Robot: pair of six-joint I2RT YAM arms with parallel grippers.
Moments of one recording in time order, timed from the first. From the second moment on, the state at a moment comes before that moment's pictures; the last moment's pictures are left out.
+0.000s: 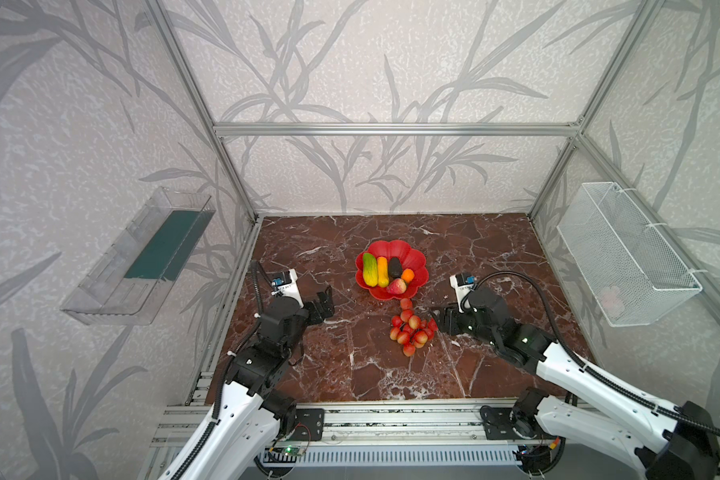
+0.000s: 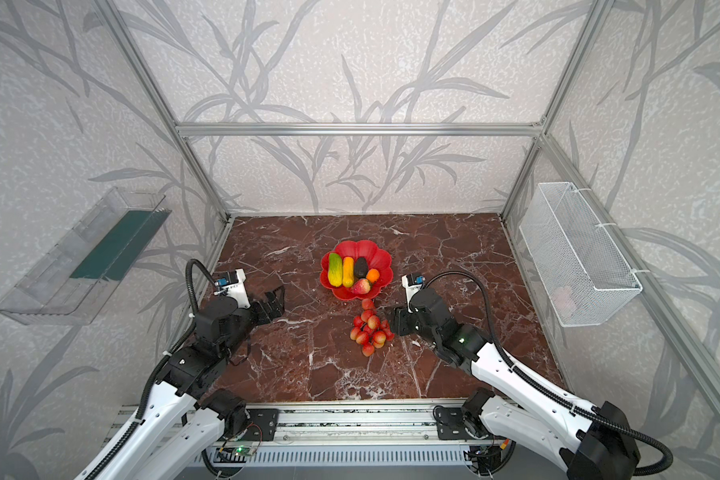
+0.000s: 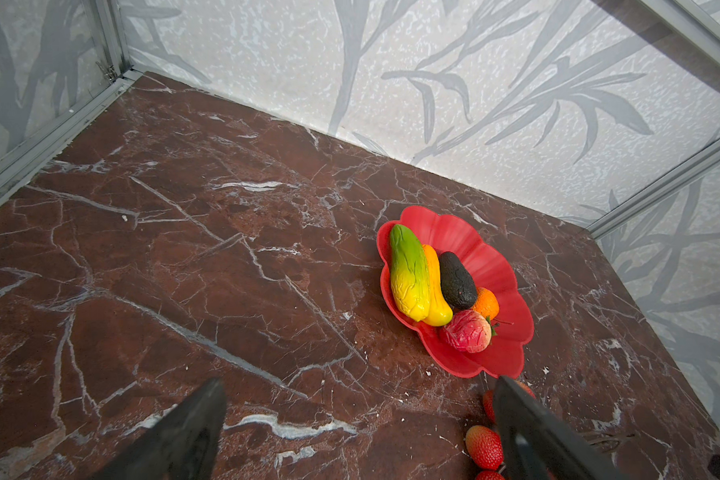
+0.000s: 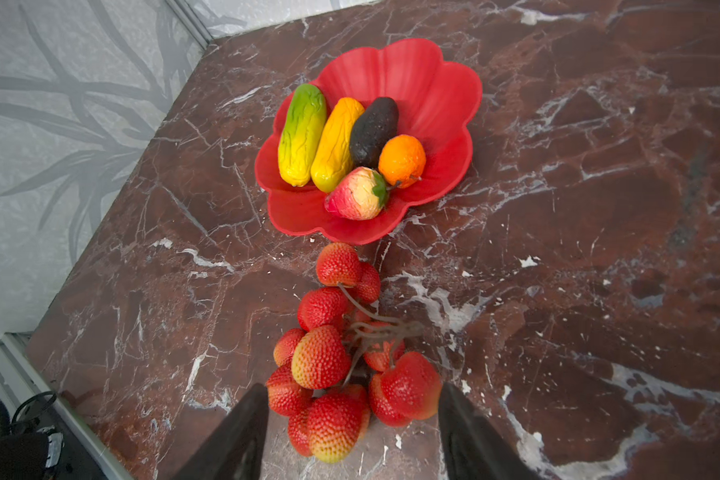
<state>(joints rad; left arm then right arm) -0.39 0.59 0.56 -0.36 -0.22 -0.52 0.69 0.95 0.61 -0.27 0.04 0.54</state>
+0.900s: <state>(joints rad) -0.39 0.56 0.55 -0.36 -0.23 -0.52 0.66 1.24 0.60 0.05 -0.10 0.66</state>
